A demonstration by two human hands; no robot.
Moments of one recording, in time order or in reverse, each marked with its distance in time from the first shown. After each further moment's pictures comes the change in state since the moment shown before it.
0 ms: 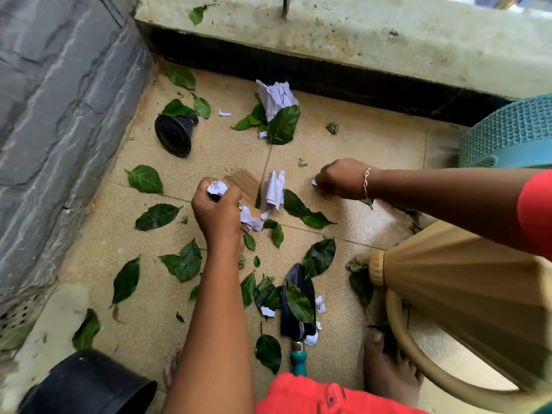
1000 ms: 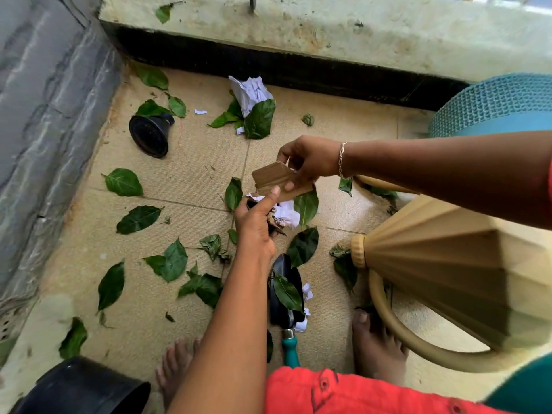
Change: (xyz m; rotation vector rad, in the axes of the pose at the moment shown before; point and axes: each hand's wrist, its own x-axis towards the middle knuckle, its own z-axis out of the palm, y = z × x) left_hand -0.039 -0.033 0.039 -0.220 -0.243 -0.564; right_hand -0.016 -0.034 -0.053 0.983 -0.061 0.184
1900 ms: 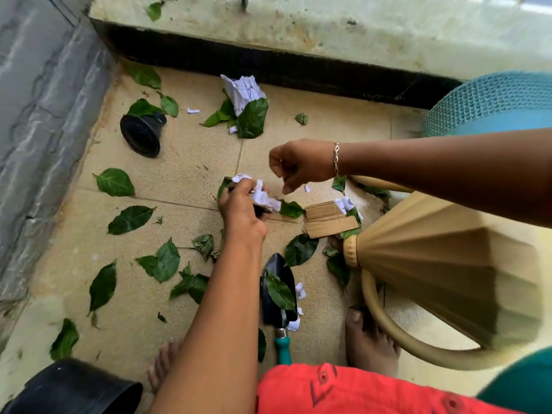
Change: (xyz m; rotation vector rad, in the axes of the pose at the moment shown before) left_hand 0.007 0.020 0.014 -0.123 0.085 -0.016; right_hand -0.011 -0.007 -0.001 -0.353 -0.035 -0.136
